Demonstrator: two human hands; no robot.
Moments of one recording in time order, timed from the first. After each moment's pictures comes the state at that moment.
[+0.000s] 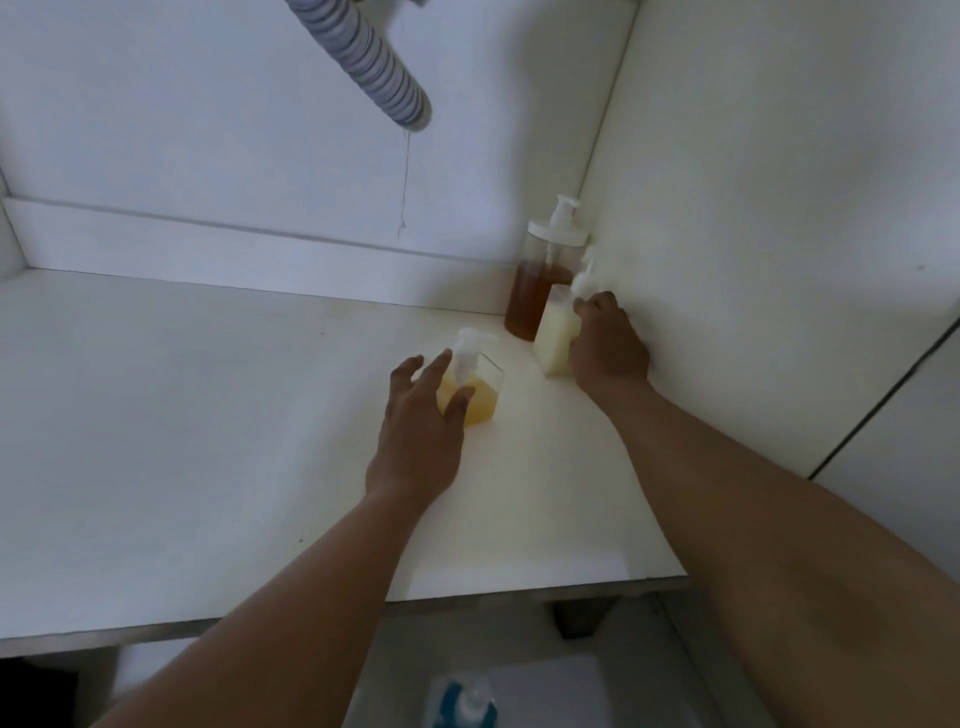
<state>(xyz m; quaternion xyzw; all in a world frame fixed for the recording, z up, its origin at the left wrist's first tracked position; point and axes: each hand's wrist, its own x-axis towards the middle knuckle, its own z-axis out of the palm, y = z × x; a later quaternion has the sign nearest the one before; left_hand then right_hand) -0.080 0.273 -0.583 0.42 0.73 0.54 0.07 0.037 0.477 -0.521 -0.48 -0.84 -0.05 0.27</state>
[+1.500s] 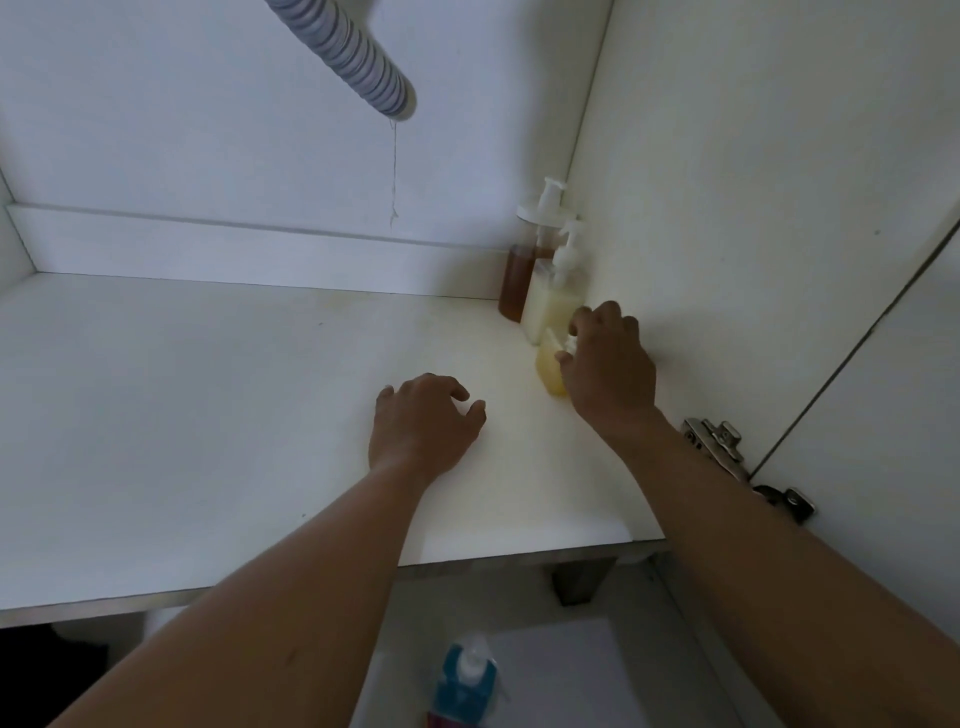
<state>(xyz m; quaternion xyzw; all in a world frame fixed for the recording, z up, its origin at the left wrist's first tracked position) -0.072 0.272 -0.577 0.45 0.82 0.35 0.03 0.071 0.410 -0.530 -0.47 -0.84 -0.13 0.26</state>
